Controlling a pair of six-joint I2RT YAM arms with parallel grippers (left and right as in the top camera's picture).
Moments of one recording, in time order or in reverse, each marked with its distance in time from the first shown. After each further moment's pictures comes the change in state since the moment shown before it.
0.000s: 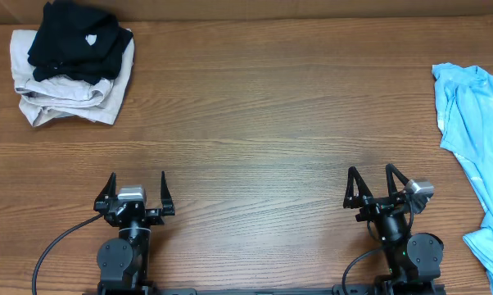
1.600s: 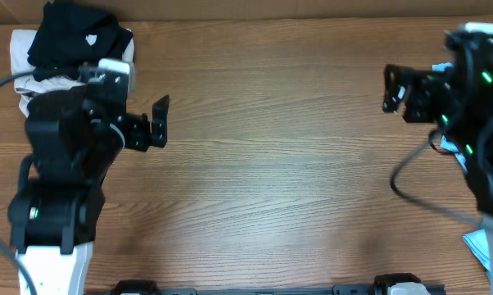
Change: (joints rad) left arm 0.000 1.057 1.316 -0.673 0.260 0.047; right arm -0.003 1.226 1.667 -1.006 0.106 -0.266
